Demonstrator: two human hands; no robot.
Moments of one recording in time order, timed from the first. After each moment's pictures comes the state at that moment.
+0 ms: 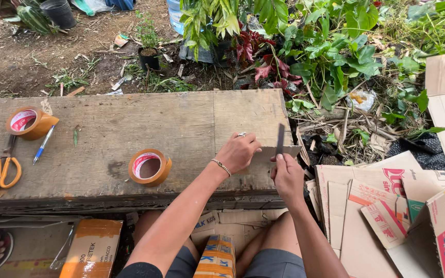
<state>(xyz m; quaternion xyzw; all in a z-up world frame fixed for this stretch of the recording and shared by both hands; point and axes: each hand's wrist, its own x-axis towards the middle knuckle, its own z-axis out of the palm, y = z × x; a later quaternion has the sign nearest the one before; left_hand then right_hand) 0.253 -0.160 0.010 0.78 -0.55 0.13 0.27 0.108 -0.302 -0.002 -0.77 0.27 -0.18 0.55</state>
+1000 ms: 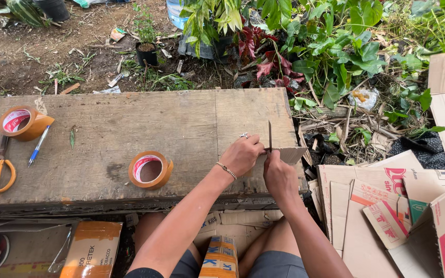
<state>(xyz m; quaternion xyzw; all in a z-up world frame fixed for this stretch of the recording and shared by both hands) 0.251 -0.161 0.011 0.78 -0.53 0.10 0.33 0.136 -0.286 -0.010 -0.95 0.11 -0.24 0.15</state>
